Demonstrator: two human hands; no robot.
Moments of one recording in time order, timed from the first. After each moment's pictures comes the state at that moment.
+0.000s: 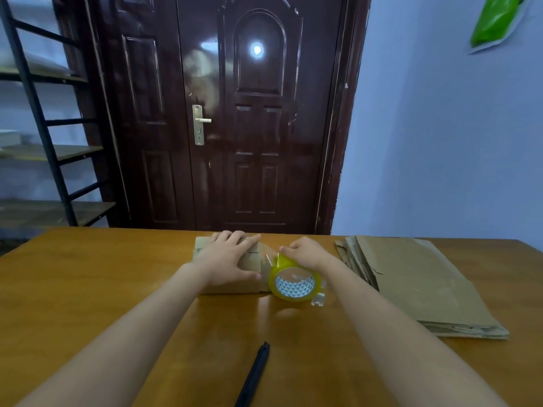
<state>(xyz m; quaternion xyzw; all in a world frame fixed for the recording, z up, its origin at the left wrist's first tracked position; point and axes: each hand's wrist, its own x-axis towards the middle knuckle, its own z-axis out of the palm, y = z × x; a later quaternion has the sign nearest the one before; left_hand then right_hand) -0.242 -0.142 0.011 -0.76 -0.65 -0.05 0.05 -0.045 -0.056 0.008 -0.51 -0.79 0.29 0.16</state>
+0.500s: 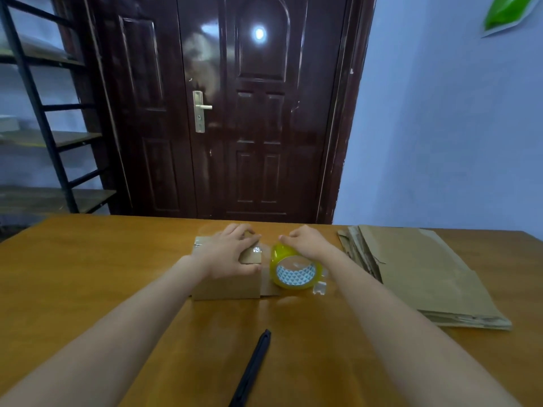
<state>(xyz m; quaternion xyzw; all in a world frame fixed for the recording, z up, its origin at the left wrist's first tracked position) -0.246 -0.141 0.000 -0.79 -0.61 -0.06 0.04 -0.051 -0.051 0.003 -0.51 -0.80 0.27 0.18</state>
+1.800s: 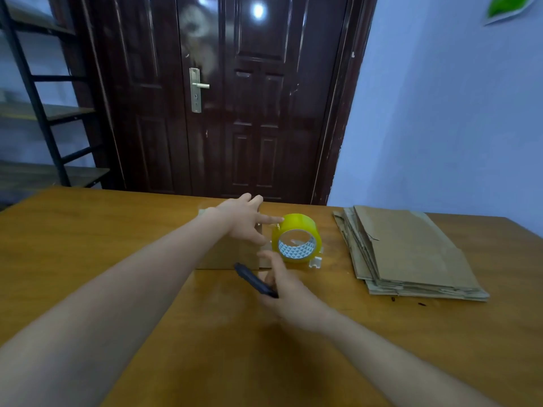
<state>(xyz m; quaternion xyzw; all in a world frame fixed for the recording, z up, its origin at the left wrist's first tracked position) -0.219 -0.133 0.030 -0.80 -0.59 0.09 0.07 -0.044 -0.208 -0.041 -0.38 -0.83 0.36 0.18</state>
